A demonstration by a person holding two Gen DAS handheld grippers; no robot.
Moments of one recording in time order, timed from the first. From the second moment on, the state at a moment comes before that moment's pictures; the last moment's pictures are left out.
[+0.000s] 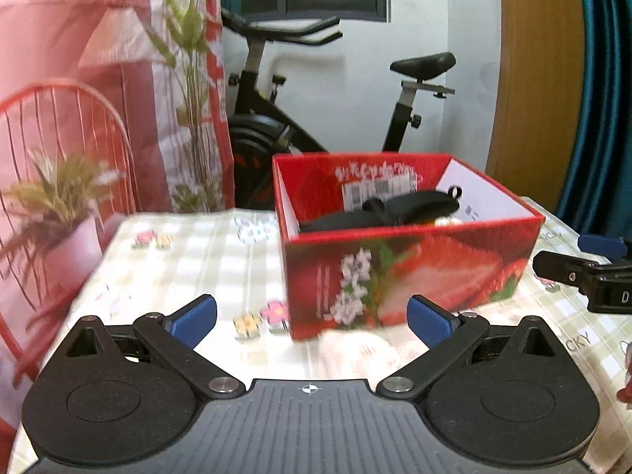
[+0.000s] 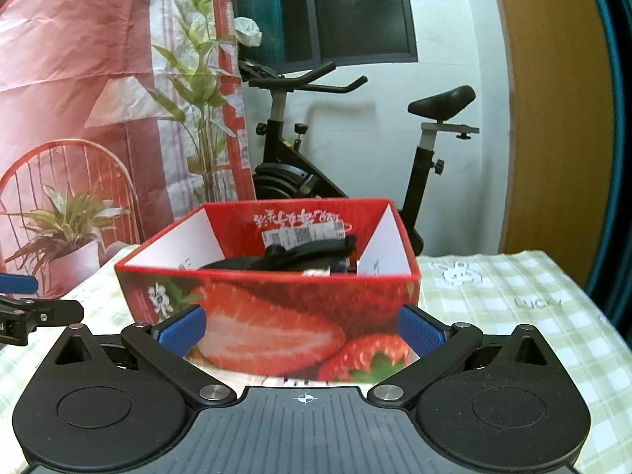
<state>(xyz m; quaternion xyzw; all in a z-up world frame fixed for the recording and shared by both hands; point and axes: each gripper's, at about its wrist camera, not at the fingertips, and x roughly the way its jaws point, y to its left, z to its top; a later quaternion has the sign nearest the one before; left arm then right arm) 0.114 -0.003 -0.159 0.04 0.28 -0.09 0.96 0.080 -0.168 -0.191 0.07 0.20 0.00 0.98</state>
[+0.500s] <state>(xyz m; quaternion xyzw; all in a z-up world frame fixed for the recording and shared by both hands) 0.093 0.008 -0.207 0.02 0.30 -0.09 0.95 0.047 -0.151 -0.243 0.06 0.23 0.01 0.97</state>
